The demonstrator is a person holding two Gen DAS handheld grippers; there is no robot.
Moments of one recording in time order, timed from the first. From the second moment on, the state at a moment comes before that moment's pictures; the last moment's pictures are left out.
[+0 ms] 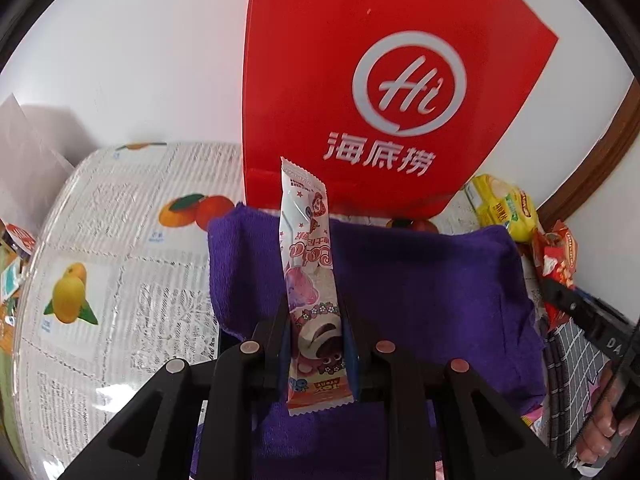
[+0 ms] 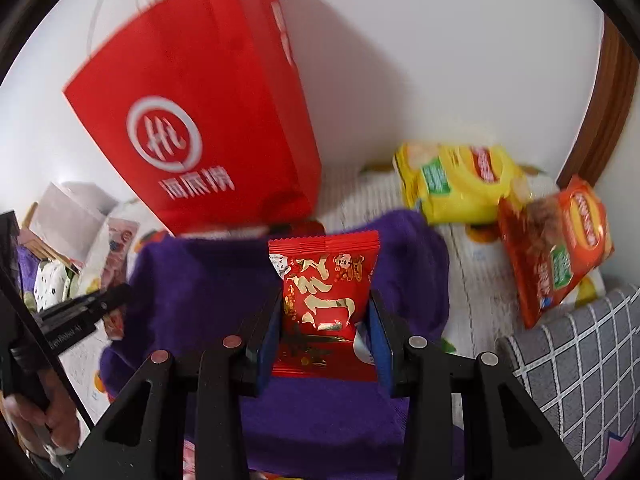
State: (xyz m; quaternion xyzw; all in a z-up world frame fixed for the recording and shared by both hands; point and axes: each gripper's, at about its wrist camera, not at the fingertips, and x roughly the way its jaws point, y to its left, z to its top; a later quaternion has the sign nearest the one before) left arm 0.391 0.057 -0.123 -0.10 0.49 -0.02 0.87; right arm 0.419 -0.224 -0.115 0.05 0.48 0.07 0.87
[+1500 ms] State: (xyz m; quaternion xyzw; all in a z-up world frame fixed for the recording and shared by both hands) left arm 0.407 0.050 -0.176 -0.13 0.55 -0.04 0.82; right arm 0.457 -0.210 -0.202 0.03 0.57 0.05 0.82
